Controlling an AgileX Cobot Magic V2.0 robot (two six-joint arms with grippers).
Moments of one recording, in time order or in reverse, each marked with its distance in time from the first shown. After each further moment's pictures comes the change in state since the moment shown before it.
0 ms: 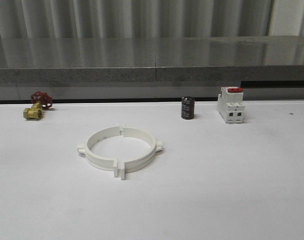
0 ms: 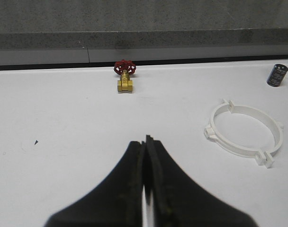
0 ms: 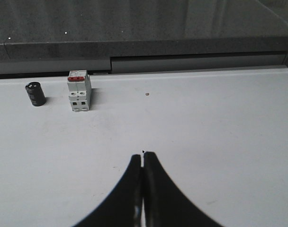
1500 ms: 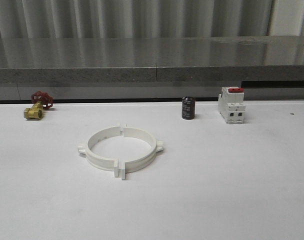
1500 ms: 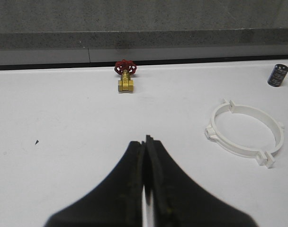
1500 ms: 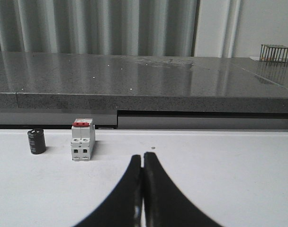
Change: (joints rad) left arm 0.000 0.000 0.000 0.001 0.000 0.000; right arm 0.000 -0.204 0.428 -0.029 -0.565 -0.004
